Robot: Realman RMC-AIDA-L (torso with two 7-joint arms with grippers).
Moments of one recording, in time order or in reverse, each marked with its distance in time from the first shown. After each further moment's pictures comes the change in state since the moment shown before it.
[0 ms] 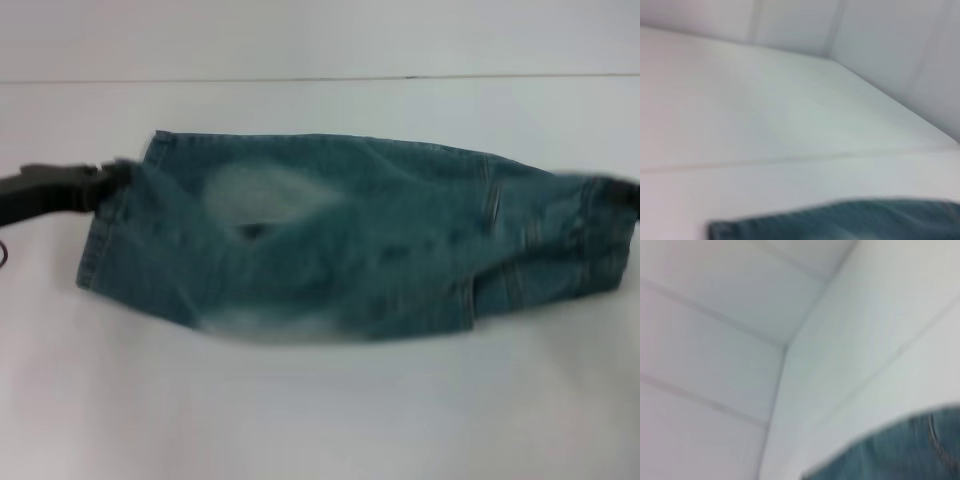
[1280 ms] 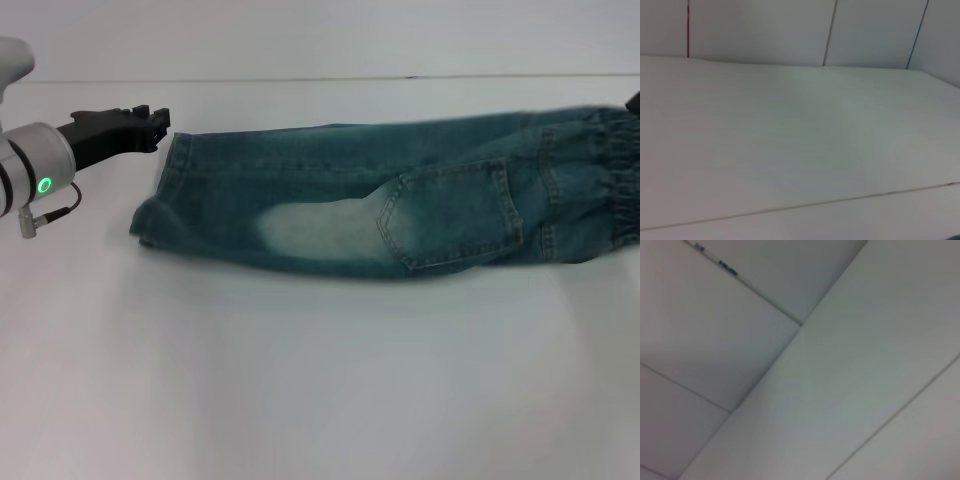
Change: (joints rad) left arm -0.208 -0.002 0.073 -0.363 -0.118 -0.607 0.214; right arm 0.127 0.060 -0.015 0.070 0.221 0.624 -0.143
